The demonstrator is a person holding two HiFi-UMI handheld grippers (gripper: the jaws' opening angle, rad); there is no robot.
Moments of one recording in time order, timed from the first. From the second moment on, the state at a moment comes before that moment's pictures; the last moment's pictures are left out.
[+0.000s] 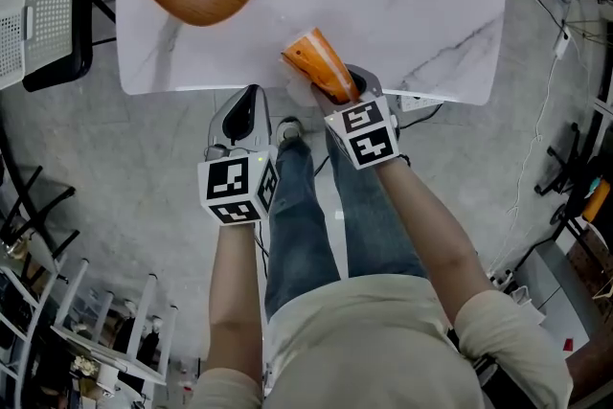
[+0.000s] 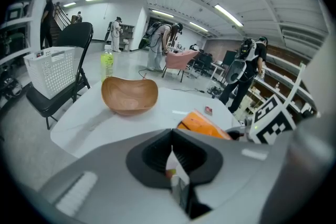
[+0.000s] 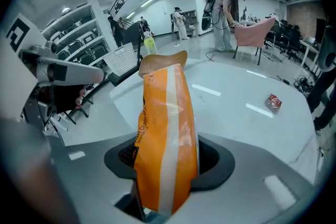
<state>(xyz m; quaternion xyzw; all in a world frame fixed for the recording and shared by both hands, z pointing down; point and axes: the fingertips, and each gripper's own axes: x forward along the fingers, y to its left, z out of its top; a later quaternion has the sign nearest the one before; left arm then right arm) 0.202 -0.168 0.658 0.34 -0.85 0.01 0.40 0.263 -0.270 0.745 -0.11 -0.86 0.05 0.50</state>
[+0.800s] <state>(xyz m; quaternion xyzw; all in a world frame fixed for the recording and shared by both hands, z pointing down) 0.235 -0.168 0.573 0.35 -0.86 -0.01 0.38 0.286 -0.269 0.635 -0.08 -0.88 0.04 0.46</state>
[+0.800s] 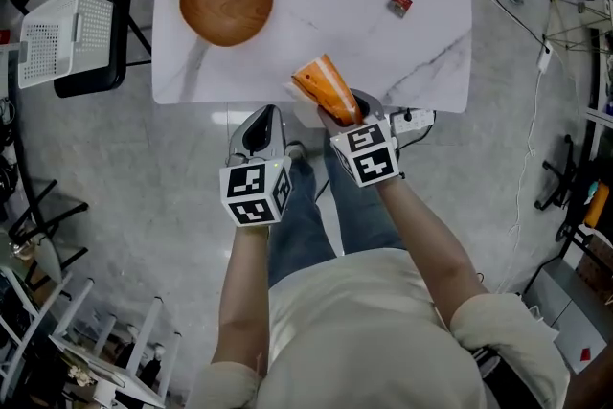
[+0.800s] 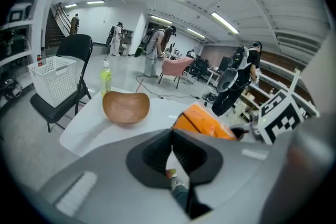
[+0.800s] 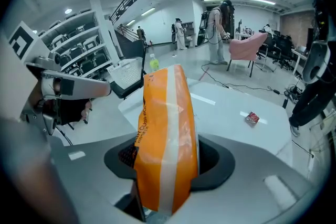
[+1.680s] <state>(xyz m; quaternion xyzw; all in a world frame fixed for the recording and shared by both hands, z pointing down) 0.271 -0.149 0.470 0.38 -0.86 0.00 0.35 0.320 -0.257 0.523 -0.06 -0.91 0.02 0.41</state>
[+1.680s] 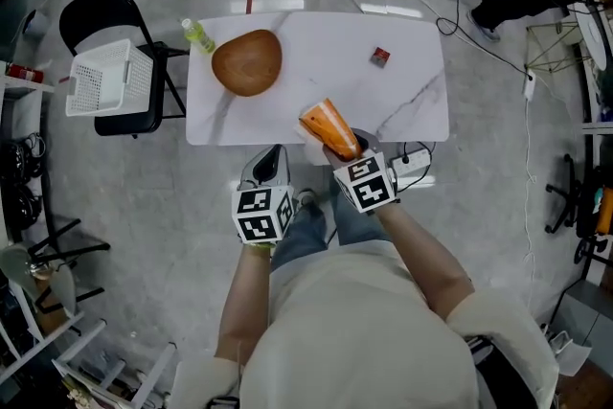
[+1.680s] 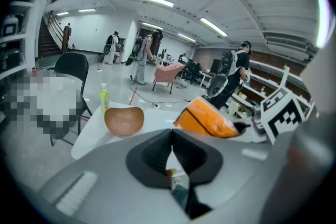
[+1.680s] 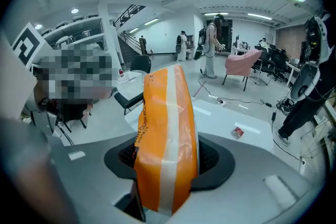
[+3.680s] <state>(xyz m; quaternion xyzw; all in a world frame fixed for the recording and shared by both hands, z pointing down) 0.260 -0.015 0.405 0.32 -0.90 -0.01 0.29 0.297 -0.130 0.448 -0.16 -0.93 -0.03 0.34</state>
